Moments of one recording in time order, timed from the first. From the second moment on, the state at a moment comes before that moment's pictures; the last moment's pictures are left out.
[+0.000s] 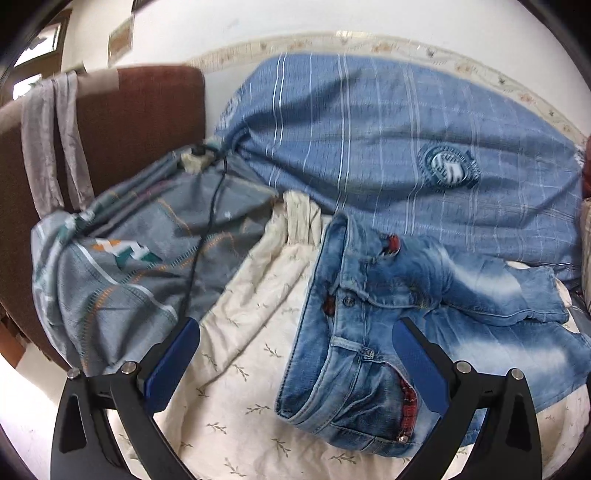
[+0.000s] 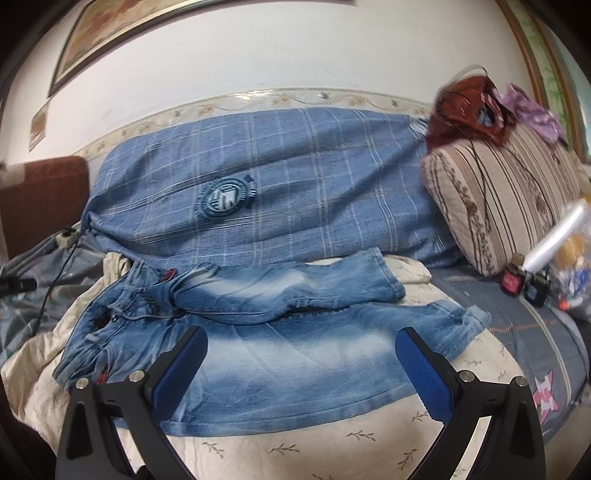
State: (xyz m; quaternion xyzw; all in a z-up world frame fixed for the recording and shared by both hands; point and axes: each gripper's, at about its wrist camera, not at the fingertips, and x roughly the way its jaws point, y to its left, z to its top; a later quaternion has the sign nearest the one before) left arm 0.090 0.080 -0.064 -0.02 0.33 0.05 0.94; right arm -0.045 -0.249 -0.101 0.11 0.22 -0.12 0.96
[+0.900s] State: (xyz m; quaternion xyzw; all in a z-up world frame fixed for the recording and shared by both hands) left arm 0.369 0.053 -0.110 -0.03 0.51 0.00 0.86; right arm 0.225 -0.472 -0.152 0.23 0.42 -0.15 0.87
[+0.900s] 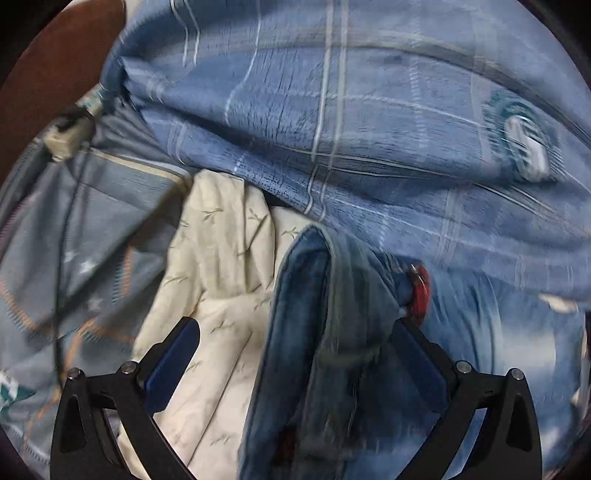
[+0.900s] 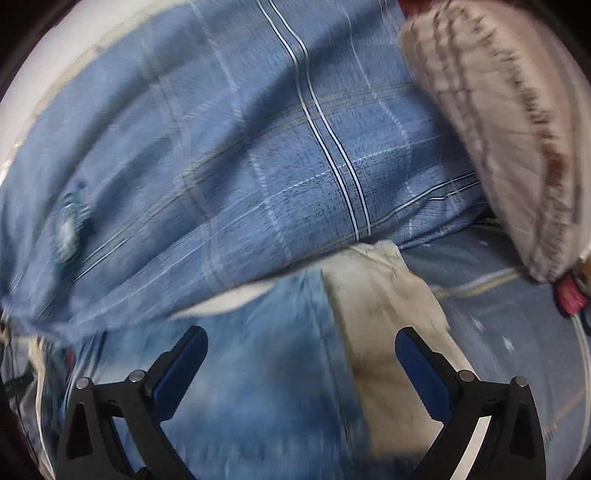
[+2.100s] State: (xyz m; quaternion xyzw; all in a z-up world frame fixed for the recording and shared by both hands) left arm 0.142 0.090 -0.096 -0.04 0.39 -0.14 0.91; right arm 0.035 -0.447 -0.128 0.32 0.28 -0.14 0.90
